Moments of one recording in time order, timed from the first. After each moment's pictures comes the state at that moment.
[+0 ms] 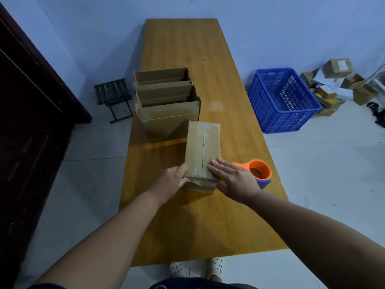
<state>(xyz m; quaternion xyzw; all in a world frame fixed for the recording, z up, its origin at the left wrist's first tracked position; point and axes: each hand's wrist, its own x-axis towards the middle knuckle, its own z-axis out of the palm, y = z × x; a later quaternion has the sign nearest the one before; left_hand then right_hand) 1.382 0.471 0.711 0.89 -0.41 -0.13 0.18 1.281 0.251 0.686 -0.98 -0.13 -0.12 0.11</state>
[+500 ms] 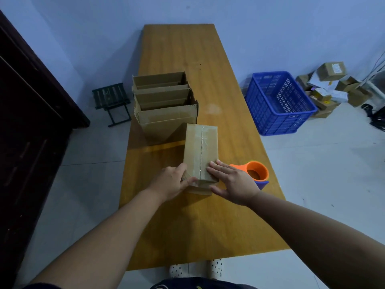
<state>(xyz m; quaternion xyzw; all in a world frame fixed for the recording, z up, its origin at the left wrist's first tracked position) 1.381 0.465 0.731 0.89 -0.39 -0.16 0.19 1.279 0.254 0.700 -0.98 -0.08 -0.02 0.16</state>
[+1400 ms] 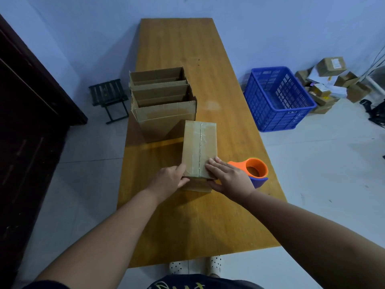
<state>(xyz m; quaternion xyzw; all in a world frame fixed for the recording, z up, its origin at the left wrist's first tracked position) 1.382 0.467 0.717 0.88 -0.44 -0.11 0.13 1.281 0.262 0.686 -0.98 -0.09 -0.13 0.13</state>
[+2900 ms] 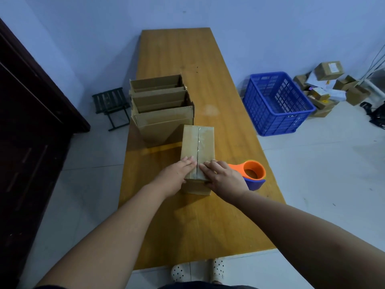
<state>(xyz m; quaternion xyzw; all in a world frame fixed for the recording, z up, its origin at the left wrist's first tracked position) 1.385 0.447 0.727 0.88 -0.41 -0.21 0.10 1.284 0.272 0.700 -1.00 -0.06 -0.01 0.03</state>
